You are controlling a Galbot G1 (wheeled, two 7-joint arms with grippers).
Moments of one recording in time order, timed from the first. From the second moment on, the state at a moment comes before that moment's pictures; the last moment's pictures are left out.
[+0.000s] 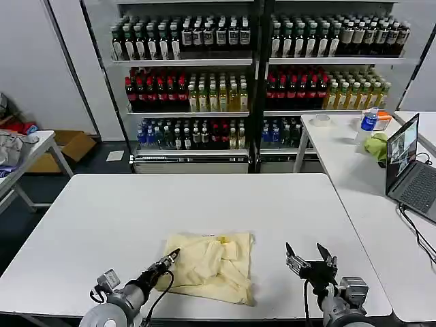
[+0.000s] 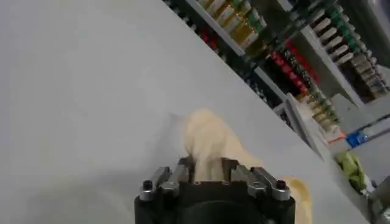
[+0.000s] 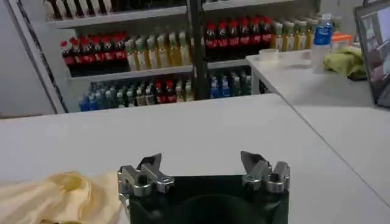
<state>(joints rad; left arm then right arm) 1.40 -1.24 -0.47 -1.96 -1.19 0.52 -0.25 -1.56 1.13 0.46 2.32 0.58 -0.51 0.38</state>
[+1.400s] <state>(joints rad) 1.44 -0.83 -1.01 -2.10 -1.36 0.54 -0.29 -1.46 1.12 0.43 2.30 0.62 -0.53 0.40</state>
